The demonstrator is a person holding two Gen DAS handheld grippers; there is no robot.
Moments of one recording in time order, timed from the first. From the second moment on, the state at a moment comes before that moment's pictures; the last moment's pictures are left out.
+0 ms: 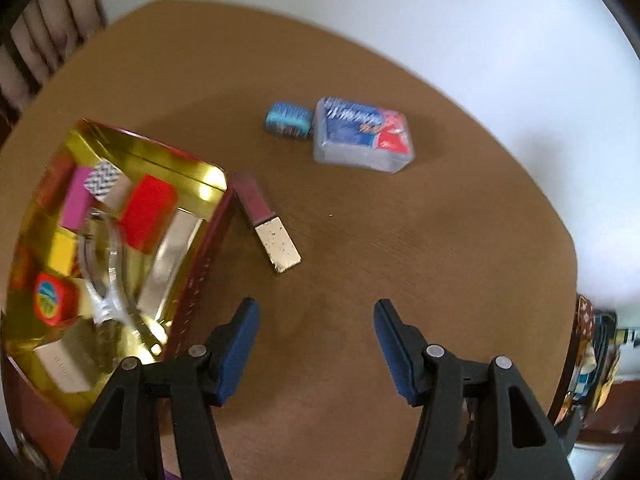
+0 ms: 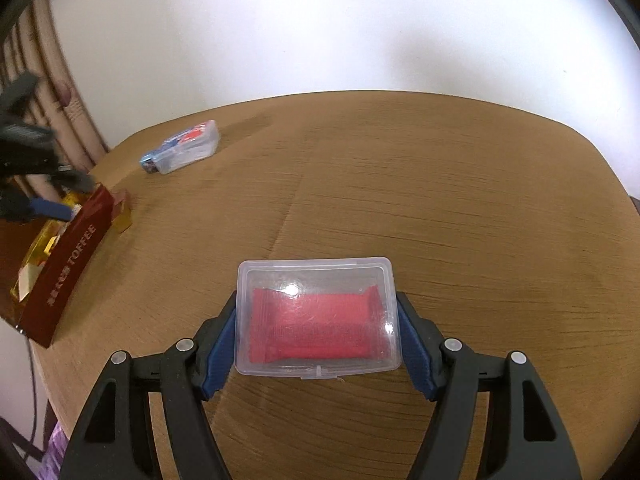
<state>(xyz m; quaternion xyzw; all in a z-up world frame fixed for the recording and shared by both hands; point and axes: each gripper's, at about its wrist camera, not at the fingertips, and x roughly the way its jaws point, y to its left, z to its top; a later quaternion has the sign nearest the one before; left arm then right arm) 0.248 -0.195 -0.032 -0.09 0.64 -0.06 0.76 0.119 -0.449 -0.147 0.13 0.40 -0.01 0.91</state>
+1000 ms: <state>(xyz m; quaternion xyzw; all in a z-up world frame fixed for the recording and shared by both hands) 0.286 -0.205 -0.079 -0.14 0.63 0.01 0.76 0.113 -0.454 -0.145 0.16 0.39 0.02 0.91</state>
